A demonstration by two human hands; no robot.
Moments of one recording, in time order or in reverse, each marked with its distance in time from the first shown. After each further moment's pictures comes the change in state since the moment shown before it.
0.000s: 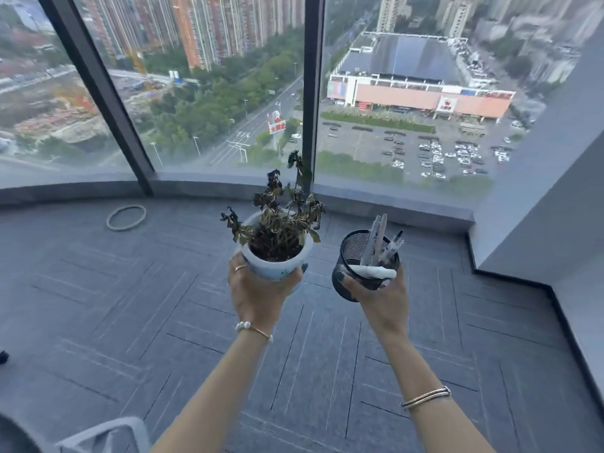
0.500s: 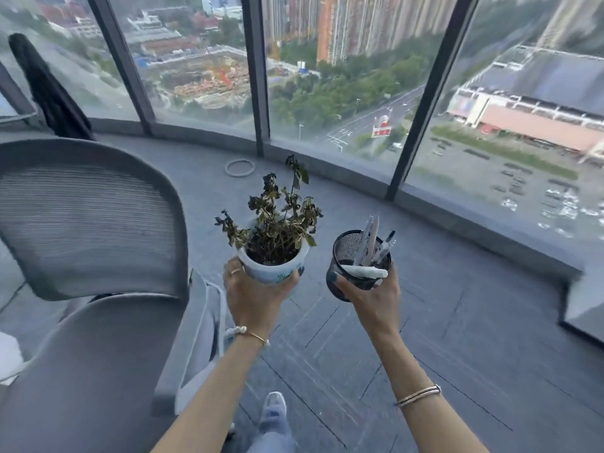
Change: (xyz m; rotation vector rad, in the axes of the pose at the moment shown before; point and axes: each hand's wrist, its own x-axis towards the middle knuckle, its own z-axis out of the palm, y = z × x) left_hand -0.196 -0.013 -0.185 0.119 0.371 -0.123; right_hand -0.194 -0.015 -0.007 0.011 -0.399 -0.128
